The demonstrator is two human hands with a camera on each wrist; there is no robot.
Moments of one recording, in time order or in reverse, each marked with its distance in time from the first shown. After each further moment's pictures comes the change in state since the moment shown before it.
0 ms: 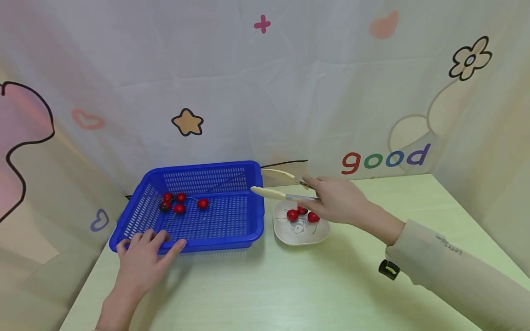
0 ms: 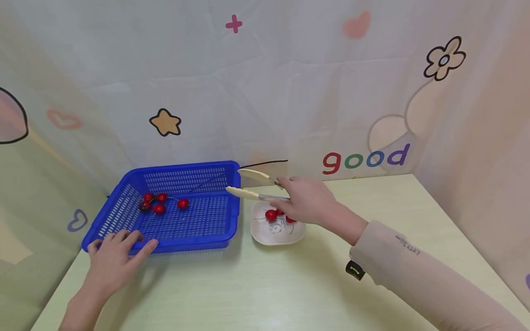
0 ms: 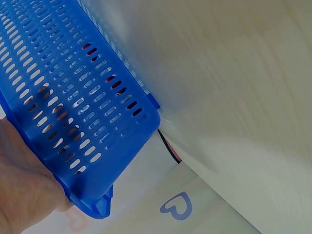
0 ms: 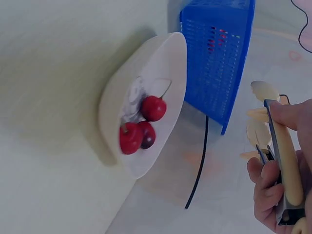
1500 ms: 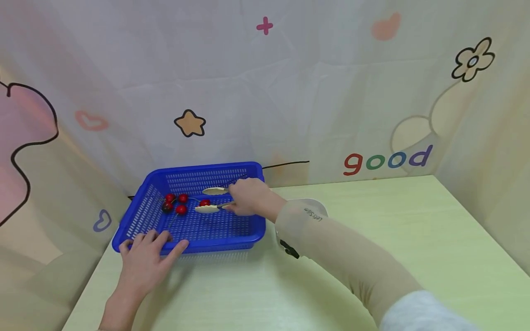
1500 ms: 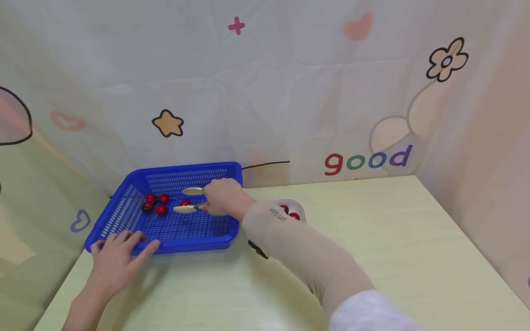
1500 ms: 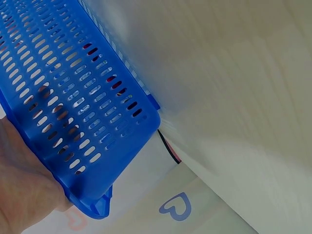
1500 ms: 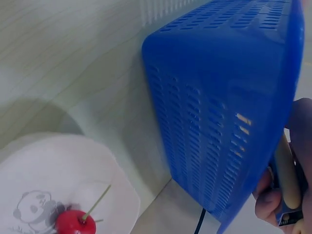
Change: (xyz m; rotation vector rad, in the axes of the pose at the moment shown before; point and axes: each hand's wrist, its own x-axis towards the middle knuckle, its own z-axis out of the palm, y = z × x) left_hand 0.000 0.001 0.000 0.002 0.013 -0.005; right_hand 0.136 -0.121 0.073 -0.278 -0.279 -0.107
